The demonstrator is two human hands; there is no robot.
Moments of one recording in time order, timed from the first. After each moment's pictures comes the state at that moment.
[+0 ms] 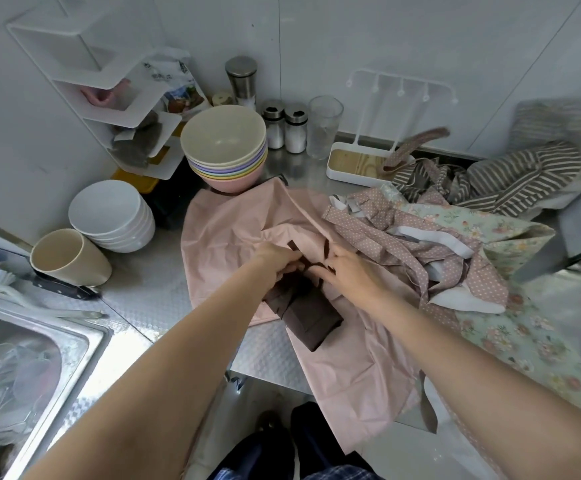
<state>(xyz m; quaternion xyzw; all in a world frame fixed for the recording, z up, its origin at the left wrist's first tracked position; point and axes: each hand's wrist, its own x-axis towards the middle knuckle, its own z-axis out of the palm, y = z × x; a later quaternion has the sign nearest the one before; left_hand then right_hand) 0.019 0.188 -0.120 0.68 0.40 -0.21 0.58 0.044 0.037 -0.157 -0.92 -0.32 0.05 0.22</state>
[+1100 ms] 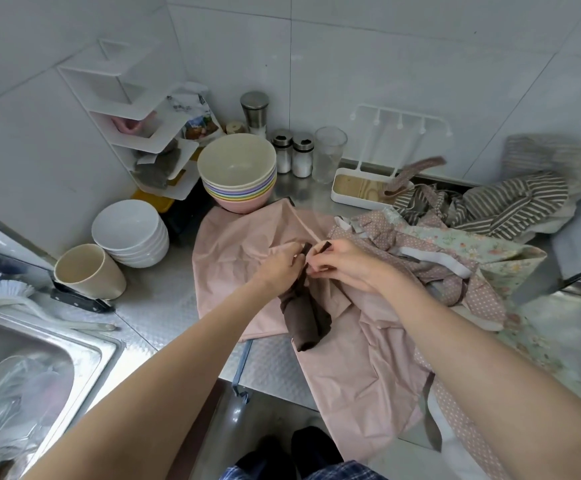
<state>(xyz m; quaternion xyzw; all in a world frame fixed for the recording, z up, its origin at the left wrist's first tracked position) 0.001 0.198 -0.092 0.91 0.08 -0.09 0.40 0.062 0.062 -0.091 -0.66 -0.08 0.41 0.62</state>
